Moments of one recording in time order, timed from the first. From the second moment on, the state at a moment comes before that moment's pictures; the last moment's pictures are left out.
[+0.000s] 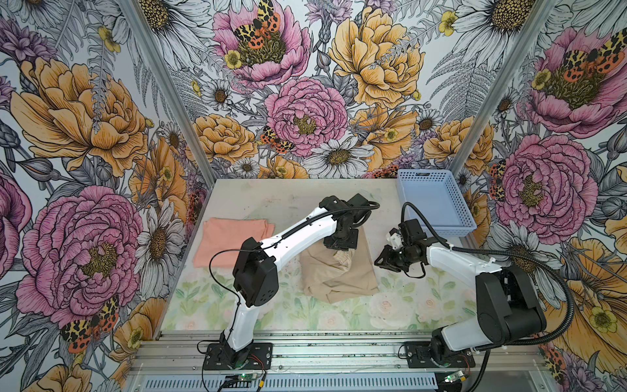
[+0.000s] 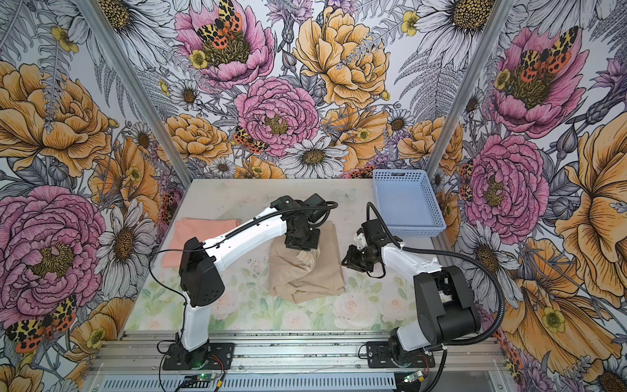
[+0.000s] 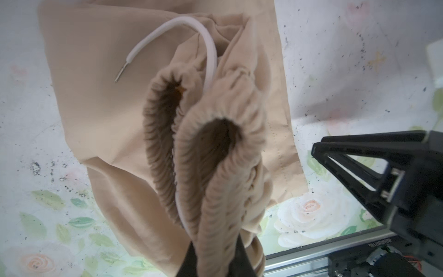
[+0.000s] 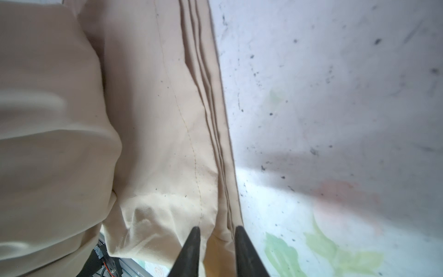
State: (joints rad) left arm -0.87 2.04 1.96 -1.27 -0.05 -0.67; right arm 0.22 1.47 0.80 -0.54 -0.50 0.48
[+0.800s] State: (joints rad) left arm -0.75 1.78 1.60 -1.11 -0.09 -0.74; right arm 0.37 1.43 0.90 -0.62 -0.40 0.47
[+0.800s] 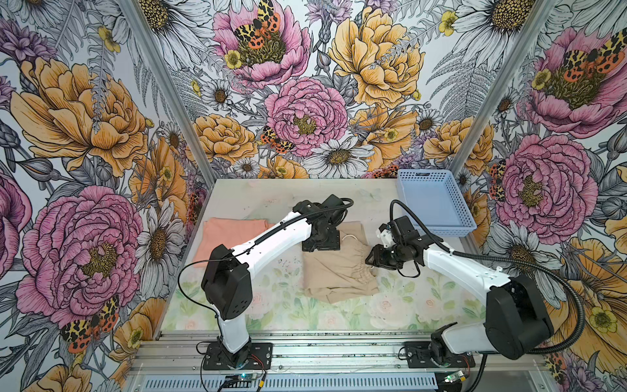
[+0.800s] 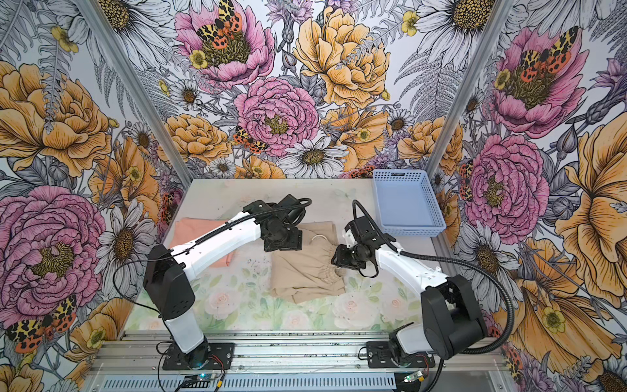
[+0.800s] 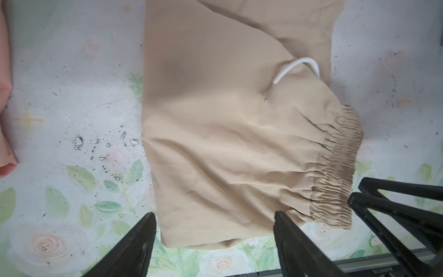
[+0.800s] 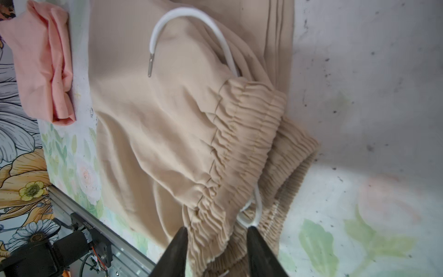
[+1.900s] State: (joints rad) left arm -0.68 1.68 1.38 -0.96 -0.08 -0.73; right arm 0.35 1.57 0.93 -0.58 -0.34 0.55
